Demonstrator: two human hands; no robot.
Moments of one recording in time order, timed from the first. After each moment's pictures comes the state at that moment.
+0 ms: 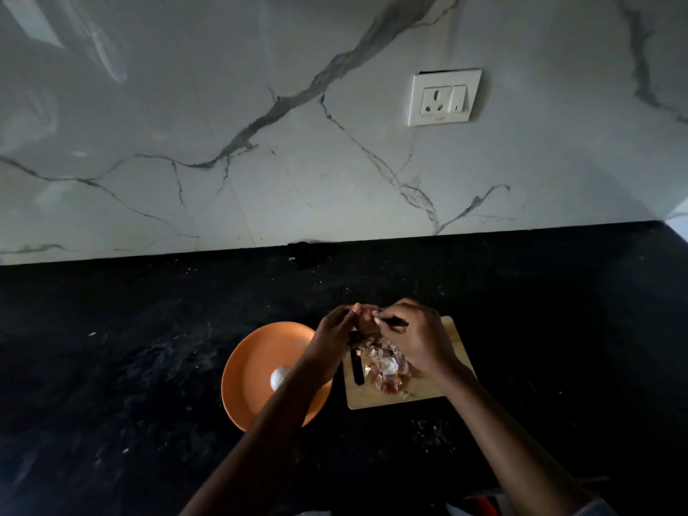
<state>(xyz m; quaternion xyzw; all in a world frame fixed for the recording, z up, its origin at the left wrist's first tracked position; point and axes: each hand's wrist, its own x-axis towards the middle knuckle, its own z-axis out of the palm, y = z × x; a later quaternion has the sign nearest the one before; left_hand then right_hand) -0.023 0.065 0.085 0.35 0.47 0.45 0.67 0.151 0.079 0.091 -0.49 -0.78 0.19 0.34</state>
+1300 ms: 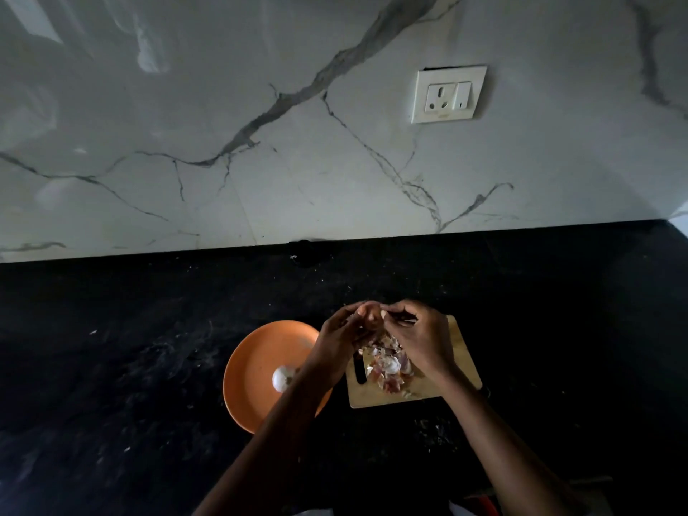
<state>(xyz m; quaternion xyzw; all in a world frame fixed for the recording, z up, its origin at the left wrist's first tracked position) -0.020 0.063 0.073 0.31 0.43 0.49 0.69 0.142 0.071 0.090 -0.57 -0.64 0.32 0.40</state>
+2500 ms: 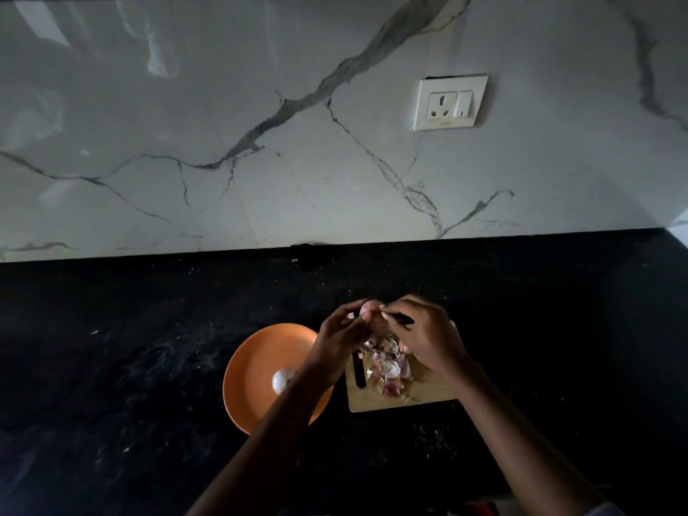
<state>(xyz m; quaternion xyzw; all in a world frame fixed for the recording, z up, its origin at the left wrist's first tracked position) -0.022 0.063 0.081 0.34 0.41 0.52 0.67 0.156 0.084 0.111 -0.47 -0.80 0.16 0.33</state>
